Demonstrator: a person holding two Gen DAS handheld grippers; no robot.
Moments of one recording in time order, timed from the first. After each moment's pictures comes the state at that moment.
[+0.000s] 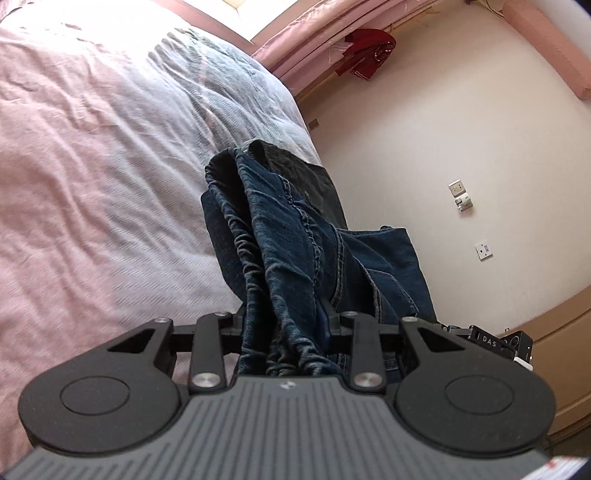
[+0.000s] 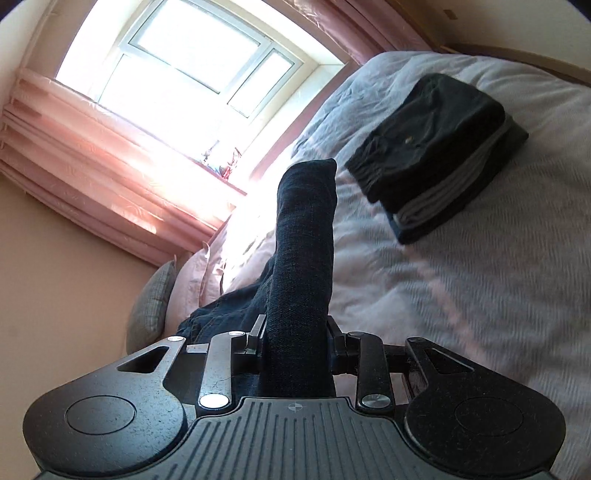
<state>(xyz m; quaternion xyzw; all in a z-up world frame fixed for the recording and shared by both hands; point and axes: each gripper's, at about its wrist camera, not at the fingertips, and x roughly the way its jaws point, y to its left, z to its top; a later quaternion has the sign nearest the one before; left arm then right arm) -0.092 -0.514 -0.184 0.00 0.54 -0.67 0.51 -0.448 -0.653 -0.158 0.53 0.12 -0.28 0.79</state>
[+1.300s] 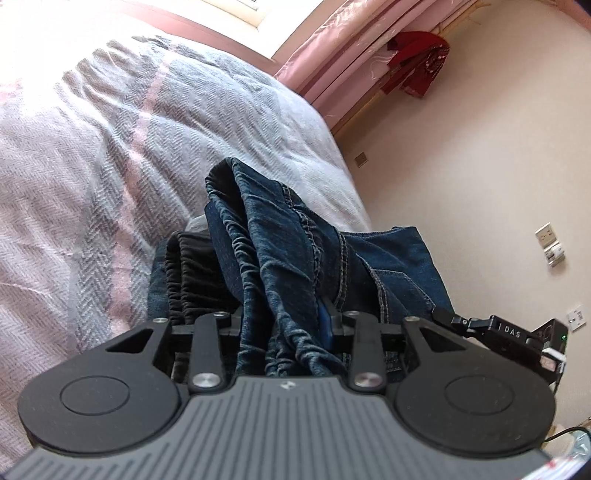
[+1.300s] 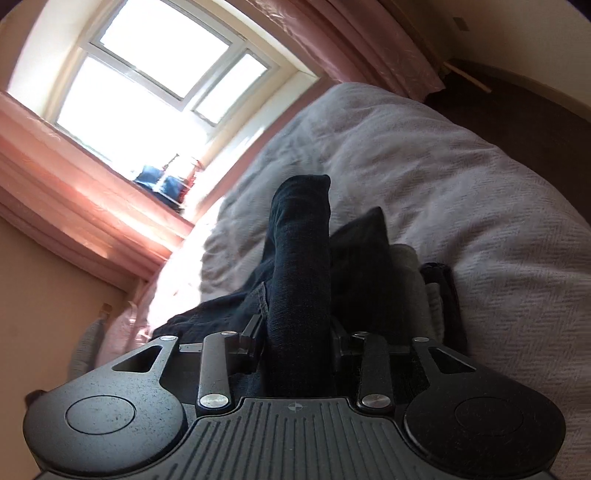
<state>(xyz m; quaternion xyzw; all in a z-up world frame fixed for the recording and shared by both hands) -0.216 -0.907 -0.289 0.02 0.50 -0.61 0.61 -0.459 -1.100 -0.287 0.50 0.19 -0.31 0.79</state>
